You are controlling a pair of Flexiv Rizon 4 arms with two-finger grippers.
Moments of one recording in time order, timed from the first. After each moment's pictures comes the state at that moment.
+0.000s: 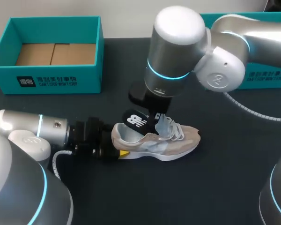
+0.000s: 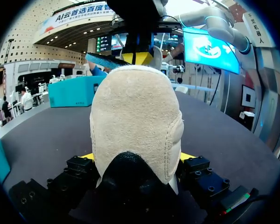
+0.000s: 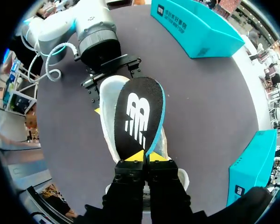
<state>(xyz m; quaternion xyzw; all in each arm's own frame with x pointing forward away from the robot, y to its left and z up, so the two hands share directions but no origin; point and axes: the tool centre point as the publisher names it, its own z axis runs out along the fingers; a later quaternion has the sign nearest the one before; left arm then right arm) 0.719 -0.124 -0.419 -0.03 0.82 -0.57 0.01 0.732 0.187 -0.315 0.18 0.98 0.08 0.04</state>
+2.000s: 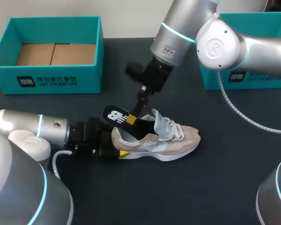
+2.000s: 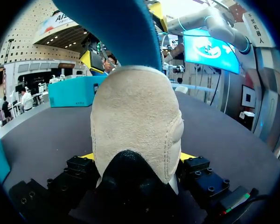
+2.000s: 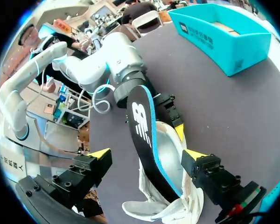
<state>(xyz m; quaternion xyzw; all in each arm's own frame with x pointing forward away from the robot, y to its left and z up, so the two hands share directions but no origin) 0.719 -0.124 -0.419 -0.03 0.82 -0.57 0.01 0.735 0.244 -0.288 0.17 0.94 0.21 -0.23</state>
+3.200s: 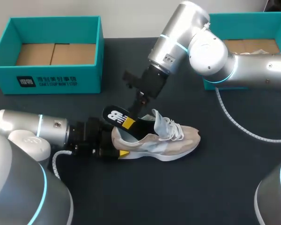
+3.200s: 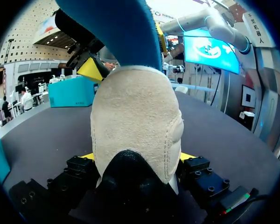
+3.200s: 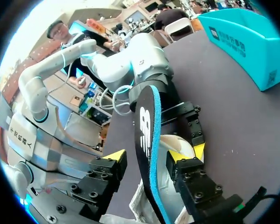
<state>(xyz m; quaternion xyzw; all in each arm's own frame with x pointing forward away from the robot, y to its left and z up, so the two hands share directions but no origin) 0.719 -0.124 -0.419 -0.03 0.82 -0.57 0.01 0.723 0.268 -0.313 0.07 0.90 0.29 -0.33</state>
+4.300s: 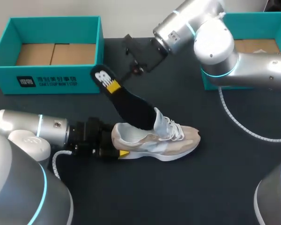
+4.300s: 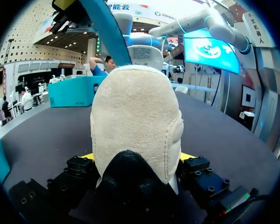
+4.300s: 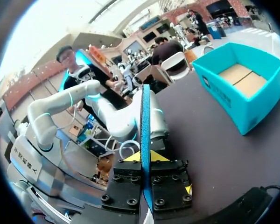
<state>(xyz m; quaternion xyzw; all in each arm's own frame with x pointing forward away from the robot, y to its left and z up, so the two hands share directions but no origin) 0.719 -0.124 -0.419 -0.03 0.82 -0.57 0.01 0.783 0.313 -0.209 0.13 0.84 0.44 -0.29</state>
